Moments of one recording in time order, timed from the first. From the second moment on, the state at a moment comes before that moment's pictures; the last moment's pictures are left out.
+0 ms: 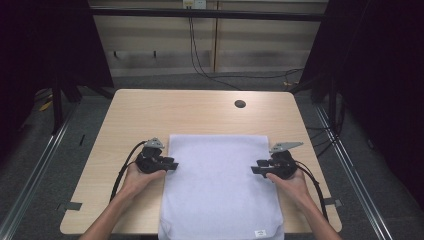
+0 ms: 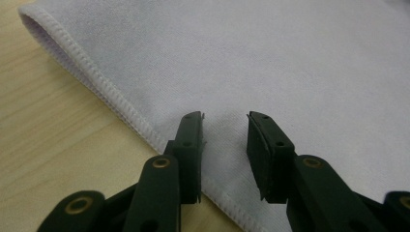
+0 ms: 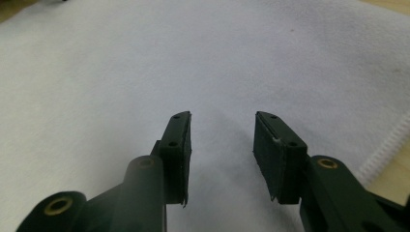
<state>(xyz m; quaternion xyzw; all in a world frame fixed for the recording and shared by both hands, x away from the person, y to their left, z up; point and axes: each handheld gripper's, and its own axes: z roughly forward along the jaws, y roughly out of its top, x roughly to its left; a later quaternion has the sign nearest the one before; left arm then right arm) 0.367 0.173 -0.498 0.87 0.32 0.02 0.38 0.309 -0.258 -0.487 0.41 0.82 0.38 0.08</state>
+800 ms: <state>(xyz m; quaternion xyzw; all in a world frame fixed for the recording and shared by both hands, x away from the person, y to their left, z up) 0.313 0.175 -0.496 0.88 0.27 0.03 0.38 0.263 -0.256 -0.490 0.39 0.86 0.33 0.06</state>
